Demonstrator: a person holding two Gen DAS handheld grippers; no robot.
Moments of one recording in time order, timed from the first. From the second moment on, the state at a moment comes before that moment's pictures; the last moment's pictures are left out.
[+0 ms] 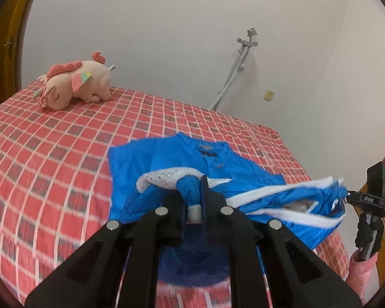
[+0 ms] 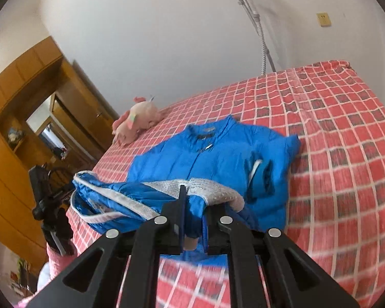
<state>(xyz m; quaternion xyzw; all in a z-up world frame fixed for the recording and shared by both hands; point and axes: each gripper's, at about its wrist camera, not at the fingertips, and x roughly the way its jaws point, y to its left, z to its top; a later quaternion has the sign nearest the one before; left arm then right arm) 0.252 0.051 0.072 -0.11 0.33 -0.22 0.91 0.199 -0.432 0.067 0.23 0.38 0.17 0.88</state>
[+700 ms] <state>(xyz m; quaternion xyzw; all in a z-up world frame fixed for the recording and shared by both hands) 0.450 0.007 0.000 -0.08 0.41 -0.16 0.90 0.392 -0.460 -0.020 0.26 0.48 0.10 0.83</state>
